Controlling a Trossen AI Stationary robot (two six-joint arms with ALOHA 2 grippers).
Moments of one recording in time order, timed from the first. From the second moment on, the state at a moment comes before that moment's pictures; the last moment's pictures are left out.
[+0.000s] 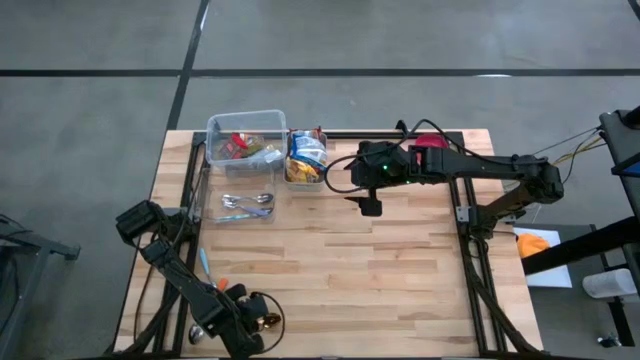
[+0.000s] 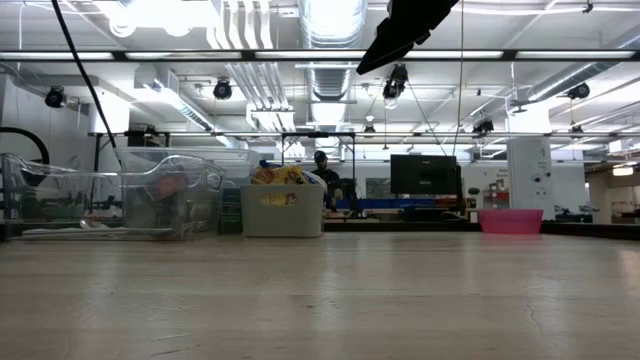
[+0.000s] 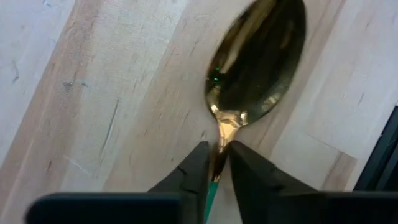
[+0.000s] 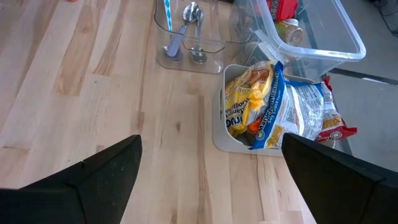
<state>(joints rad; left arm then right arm) -0.90 1.87 1.07 -0.55 -0.16 -1.34 -0.13 1.43 1.30 -0.59 0.05 -0.24</state>
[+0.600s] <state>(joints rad) -0.90 1.87 1.08 -0.51 -0.19 -1.36 -0.13 1.43 1.30 -0.59 0.05 -0.24</state>
